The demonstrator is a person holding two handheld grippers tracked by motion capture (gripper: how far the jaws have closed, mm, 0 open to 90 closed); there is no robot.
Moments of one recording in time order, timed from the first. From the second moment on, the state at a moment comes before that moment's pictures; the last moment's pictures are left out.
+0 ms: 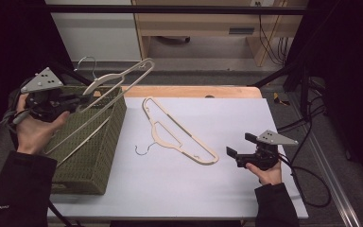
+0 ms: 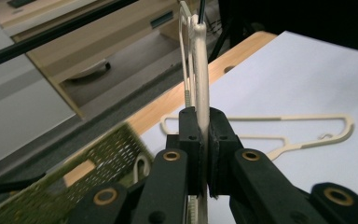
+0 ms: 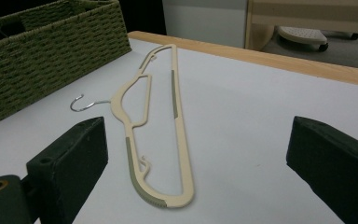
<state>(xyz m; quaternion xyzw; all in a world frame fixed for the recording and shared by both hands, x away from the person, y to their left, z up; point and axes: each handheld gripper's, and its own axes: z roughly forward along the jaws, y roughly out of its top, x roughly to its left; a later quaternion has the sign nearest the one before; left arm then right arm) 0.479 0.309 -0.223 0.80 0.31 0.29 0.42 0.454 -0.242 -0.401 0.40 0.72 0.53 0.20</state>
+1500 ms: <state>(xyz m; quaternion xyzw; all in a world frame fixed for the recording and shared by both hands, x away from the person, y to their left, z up) 0.485 0.431 -0.316 0.80 0.39 0.28 0.36 0.456 -0.238 -0.404 0.40 0.73 0.52 0.20</state>
